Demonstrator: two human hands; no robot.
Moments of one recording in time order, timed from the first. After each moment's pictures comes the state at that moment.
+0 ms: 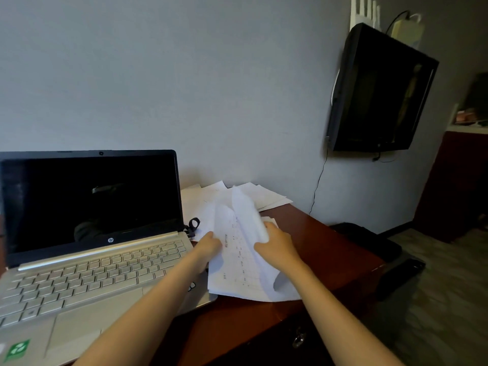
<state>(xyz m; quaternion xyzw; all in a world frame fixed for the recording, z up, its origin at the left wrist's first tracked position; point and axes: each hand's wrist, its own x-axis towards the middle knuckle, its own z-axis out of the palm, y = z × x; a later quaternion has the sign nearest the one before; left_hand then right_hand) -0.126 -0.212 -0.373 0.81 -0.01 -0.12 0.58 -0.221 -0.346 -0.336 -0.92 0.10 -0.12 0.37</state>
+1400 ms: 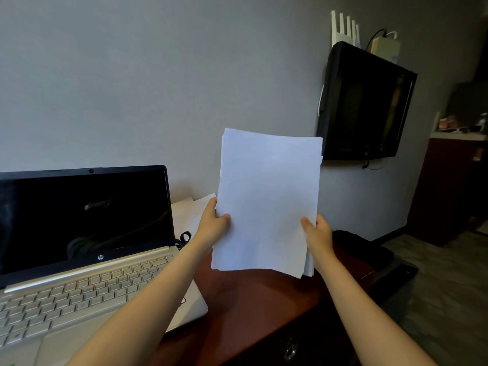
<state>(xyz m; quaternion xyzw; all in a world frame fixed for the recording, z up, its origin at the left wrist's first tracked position) -0.147 -0.232 -0.301 0.71 -0.18 0.01 0.68 -0.225 -0.424 -0.316 -0.67 0.17 -0.35 0.63</state>
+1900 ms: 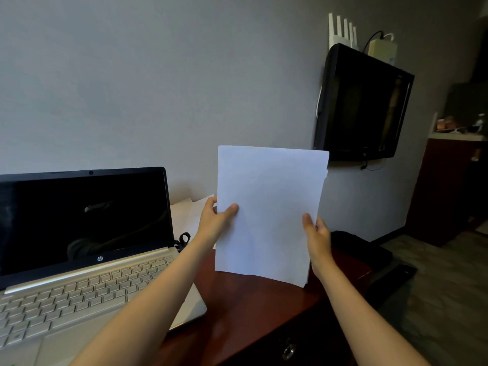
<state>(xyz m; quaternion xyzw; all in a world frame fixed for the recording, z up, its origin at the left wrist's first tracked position) -0.152 -0.239 -0.294 0.66 -0.14 0.00 0.73 -0.229 -0.426 -0.325 -0.63 0.11 -0.38 0.67</state>
